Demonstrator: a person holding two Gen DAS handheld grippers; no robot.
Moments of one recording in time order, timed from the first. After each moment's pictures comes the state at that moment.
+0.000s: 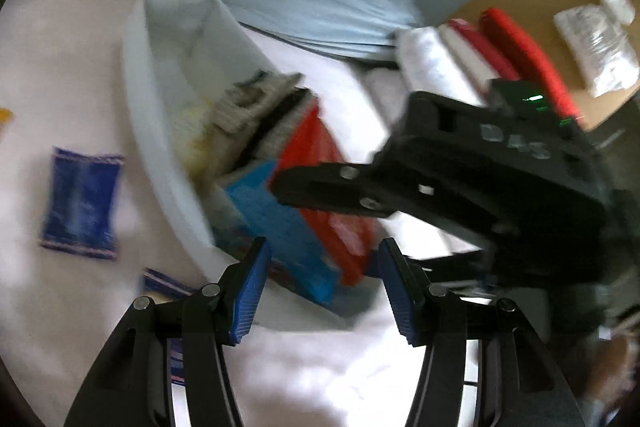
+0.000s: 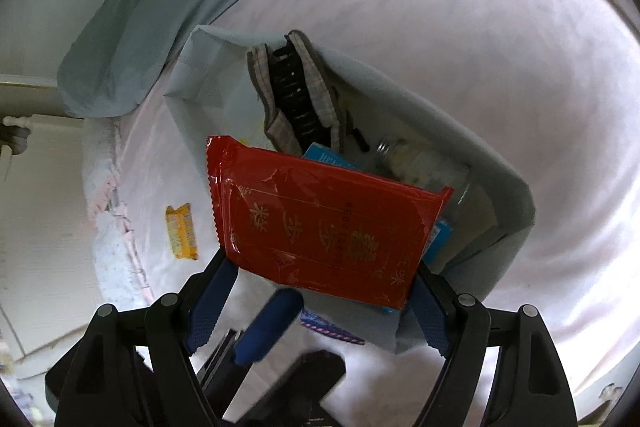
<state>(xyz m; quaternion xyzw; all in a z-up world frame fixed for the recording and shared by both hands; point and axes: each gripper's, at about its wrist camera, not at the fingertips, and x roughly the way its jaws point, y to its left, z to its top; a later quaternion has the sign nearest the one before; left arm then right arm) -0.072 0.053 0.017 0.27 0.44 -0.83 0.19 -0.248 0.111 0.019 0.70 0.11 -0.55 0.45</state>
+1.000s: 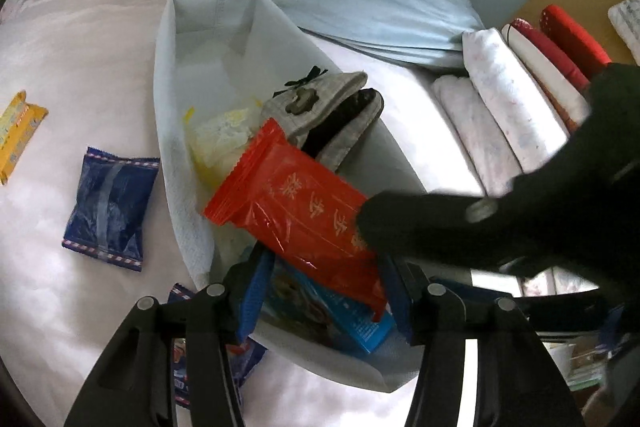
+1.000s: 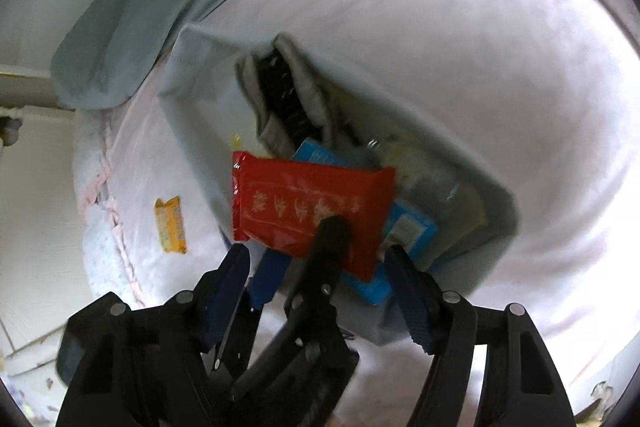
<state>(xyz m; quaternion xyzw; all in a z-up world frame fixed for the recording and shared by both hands) -0.107 0.047 -0.006 0.28 0.43 -0.80 0.31 -0.252 0.106 0.023 0.68 0.13 -0.55 0.46</state>
